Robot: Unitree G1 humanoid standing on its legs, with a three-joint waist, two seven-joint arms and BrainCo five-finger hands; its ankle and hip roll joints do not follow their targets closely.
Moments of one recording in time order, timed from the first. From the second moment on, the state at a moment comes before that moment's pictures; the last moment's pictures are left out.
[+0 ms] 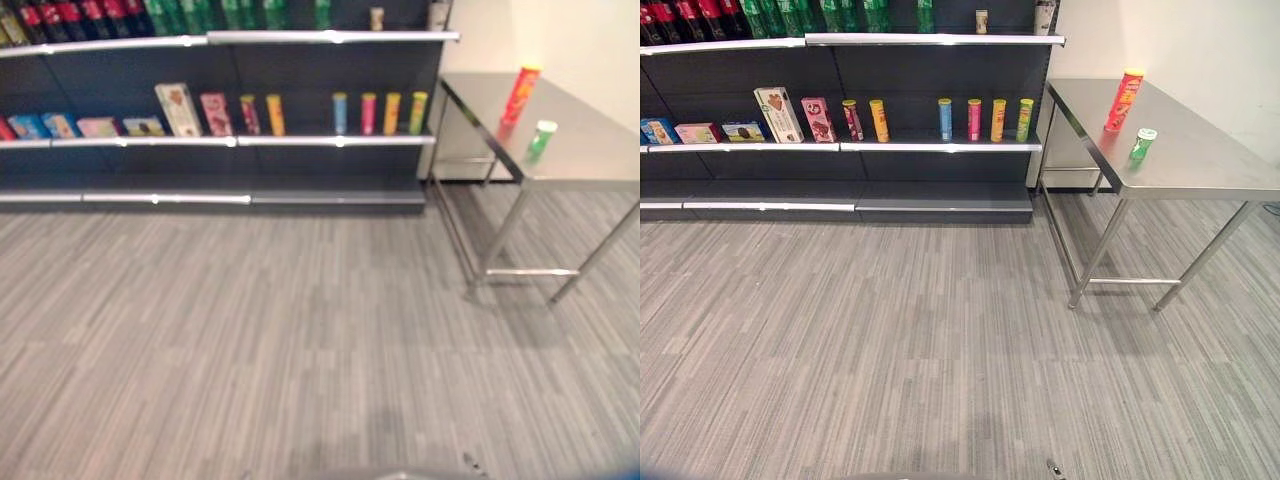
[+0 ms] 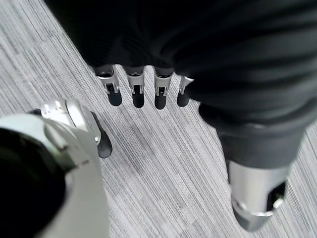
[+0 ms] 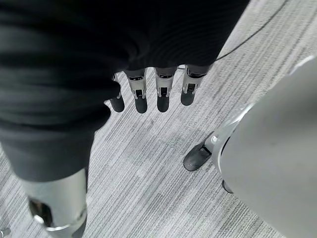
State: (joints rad) left arm 0.10 0.11 0.11 1.38 -0.85 -0.01 -0.01; right arm -0.10 -0.15 -0.05 1.51 0.87 0.04 -0.13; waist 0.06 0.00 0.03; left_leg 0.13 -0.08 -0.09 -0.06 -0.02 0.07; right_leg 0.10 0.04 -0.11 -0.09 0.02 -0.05
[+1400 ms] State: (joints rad) left arm 0.11 0.13 0.04 1.39 -0.72 -0.02 -0.05; right arm -0.10 -0.16 0.05 1.48 0.72 0.04 -0.08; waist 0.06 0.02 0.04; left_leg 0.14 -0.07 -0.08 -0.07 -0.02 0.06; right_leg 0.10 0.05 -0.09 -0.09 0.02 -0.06
